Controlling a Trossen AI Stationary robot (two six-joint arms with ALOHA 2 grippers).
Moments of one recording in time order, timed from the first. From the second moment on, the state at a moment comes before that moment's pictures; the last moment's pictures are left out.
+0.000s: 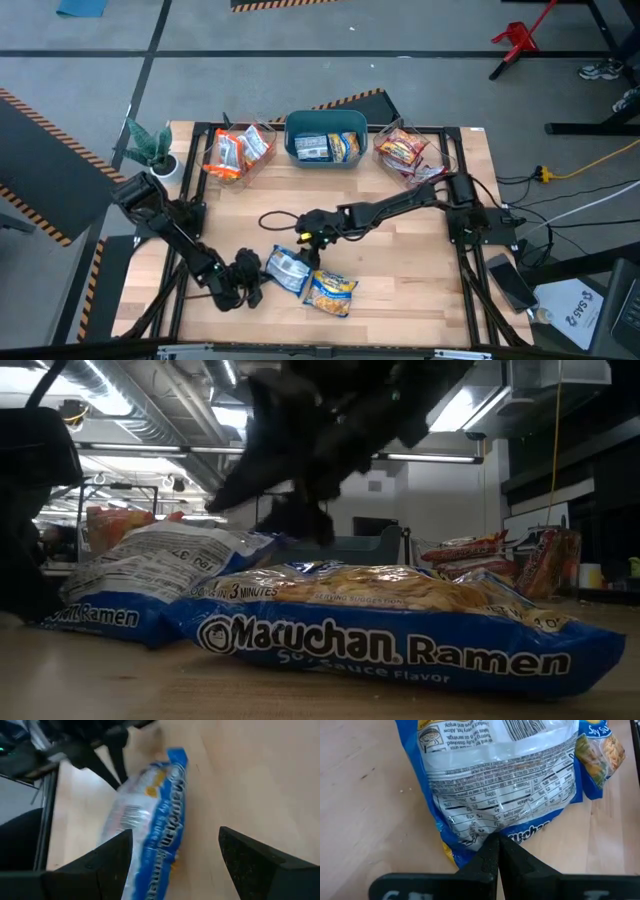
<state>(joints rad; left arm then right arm) -0.86 1.71 0.53 0.18 -0.69 -1.33 0.13 2.08 1.36 0.03 -0.19 0.52</state>
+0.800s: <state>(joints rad) -0.76 1.72 0.52 0.18 -0.72 -1.27 0.11 2.23 1.36 0.25 -0.41 0.67</state>
